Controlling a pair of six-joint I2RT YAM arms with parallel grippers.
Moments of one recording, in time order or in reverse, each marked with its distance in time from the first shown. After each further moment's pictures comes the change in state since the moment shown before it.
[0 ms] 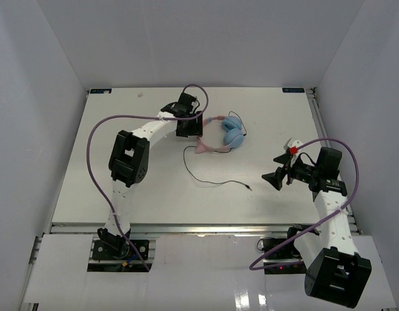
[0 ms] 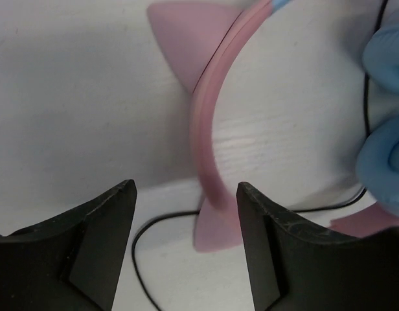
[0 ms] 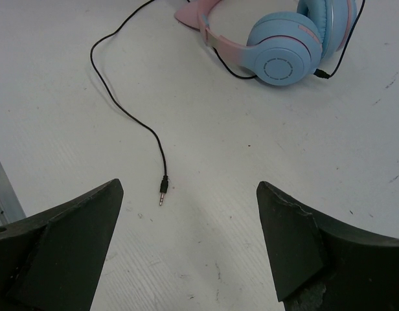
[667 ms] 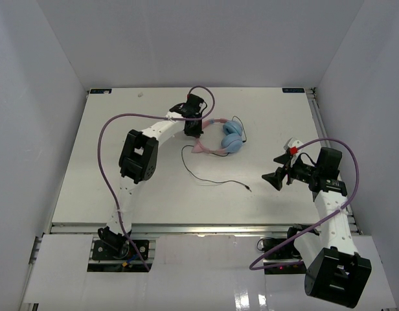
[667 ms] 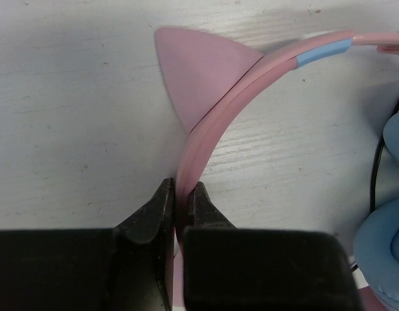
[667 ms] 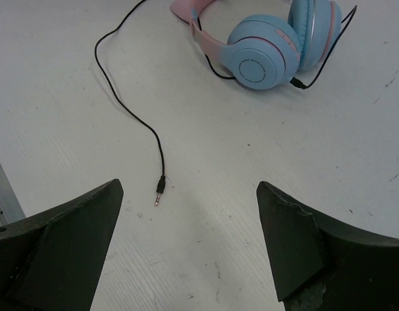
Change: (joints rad) left arm -0.028 0.152 0.170 -0.033 -0.086 -0.022; right arm -0.003 0.002 0.000 -0.001 0.001 -0.001
